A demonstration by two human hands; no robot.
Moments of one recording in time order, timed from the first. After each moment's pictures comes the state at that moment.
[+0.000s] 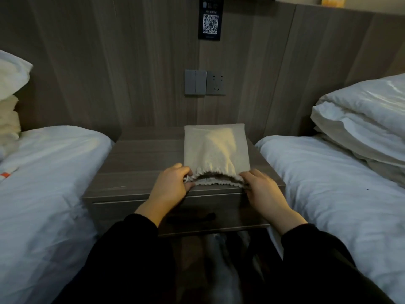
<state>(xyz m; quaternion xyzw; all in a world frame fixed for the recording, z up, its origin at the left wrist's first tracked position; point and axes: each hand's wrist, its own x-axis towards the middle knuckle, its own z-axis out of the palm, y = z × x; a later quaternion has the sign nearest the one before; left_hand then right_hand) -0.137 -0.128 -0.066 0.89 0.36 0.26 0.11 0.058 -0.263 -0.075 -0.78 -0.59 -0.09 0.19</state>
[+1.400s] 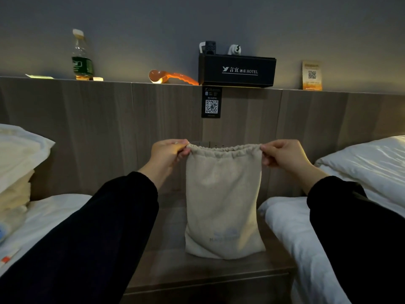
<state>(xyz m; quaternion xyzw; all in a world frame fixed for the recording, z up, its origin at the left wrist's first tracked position) -0.094 -0.023 0.152 0.53 0.24 0.52 0.62 0.127 -0.188 0.159 -0.65 -0.42 0.11 0.63</state>
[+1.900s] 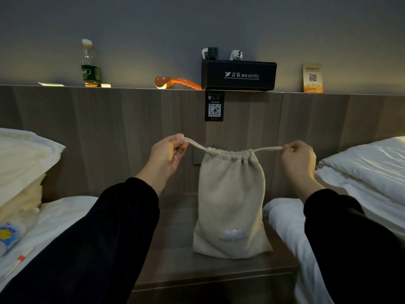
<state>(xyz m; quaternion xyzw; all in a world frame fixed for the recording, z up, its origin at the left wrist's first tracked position) -0.112 -0.043 0.171 0.41 0.18 0.55 0.70 0.113 -0.200 0.152 -0.75 -0.27 -0.14 0.59</state>
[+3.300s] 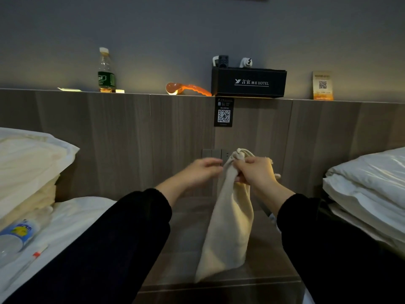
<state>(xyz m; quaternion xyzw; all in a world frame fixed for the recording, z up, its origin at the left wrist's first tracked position) -0.110 -0.073 0.149 0.80 0.26 0.26 0.48 0.025 -0.151 0.146 -0.67 -0.38 0.12 0.63</state>
